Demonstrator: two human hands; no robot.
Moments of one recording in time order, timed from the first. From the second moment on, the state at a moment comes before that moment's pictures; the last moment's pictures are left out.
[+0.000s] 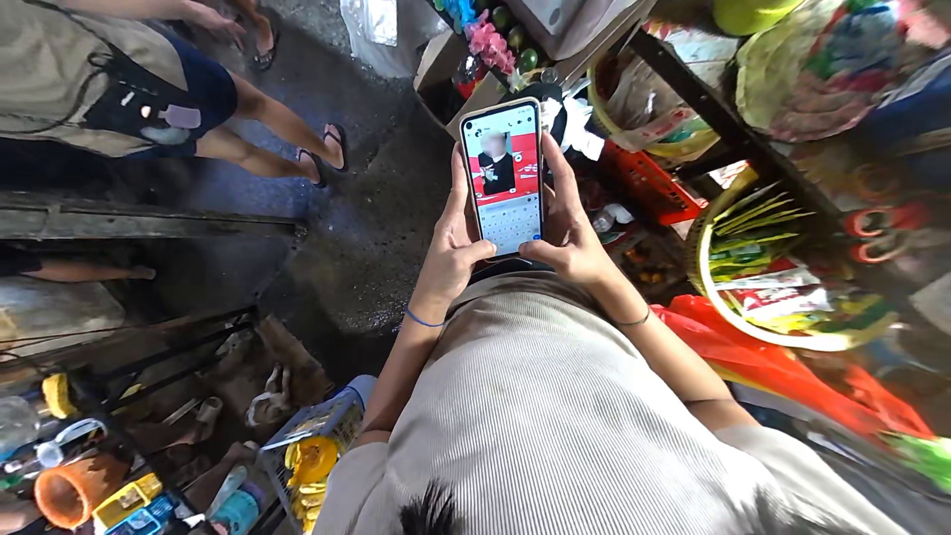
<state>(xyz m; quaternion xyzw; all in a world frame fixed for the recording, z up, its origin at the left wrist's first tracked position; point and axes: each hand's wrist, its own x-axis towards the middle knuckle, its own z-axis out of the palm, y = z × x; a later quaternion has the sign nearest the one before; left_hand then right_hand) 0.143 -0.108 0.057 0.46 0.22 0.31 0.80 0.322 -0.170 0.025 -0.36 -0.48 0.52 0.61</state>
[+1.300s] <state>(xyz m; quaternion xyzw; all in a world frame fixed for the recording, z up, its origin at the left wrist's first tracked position) 0.145 -0.107 0.057 0.47 0.23 0.33 0.79 0.326 -0.168 0.034 -0.39 -0.46 0.52 0.60</state>
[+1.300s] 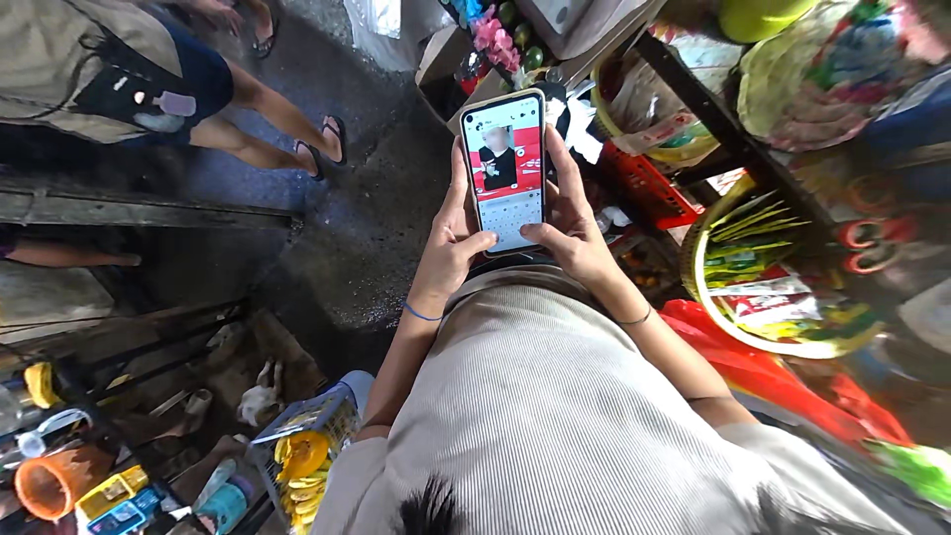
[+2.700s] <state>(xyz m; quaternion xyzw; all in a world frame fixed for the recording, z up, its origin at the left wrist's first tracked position) 0.169 -0.086 0.056 0.49 0.18 0.30 0.80 0.336 -0.166 0.029 -0.40 -0.43 0.51 0.63</state>
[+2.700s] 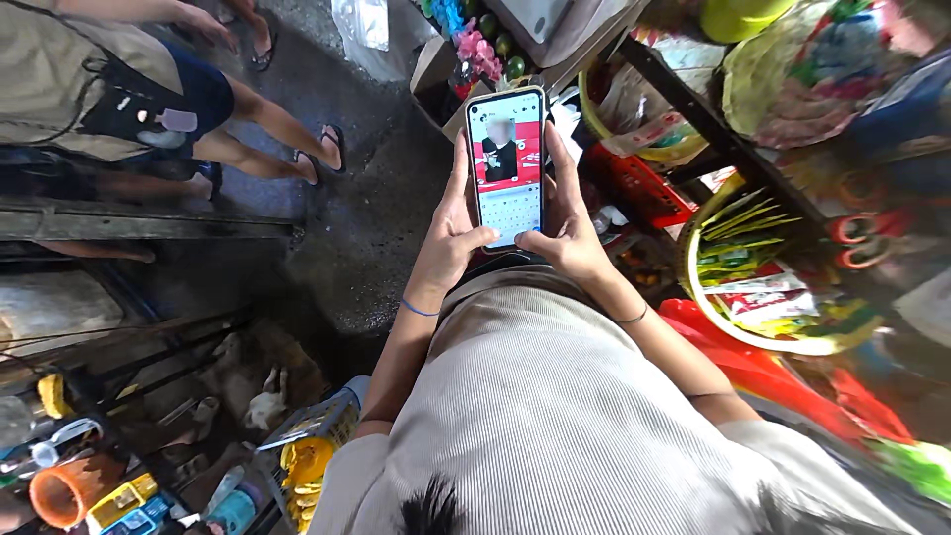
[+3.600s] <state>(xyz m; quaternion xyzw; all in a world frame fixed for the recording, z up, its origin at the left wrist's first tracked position) 0.157 -0.091 0.061 0.51 0.16 0.31 0.79 0.331 -0.168 0.030 -0.36 -0.42 0.52 0.65</state>
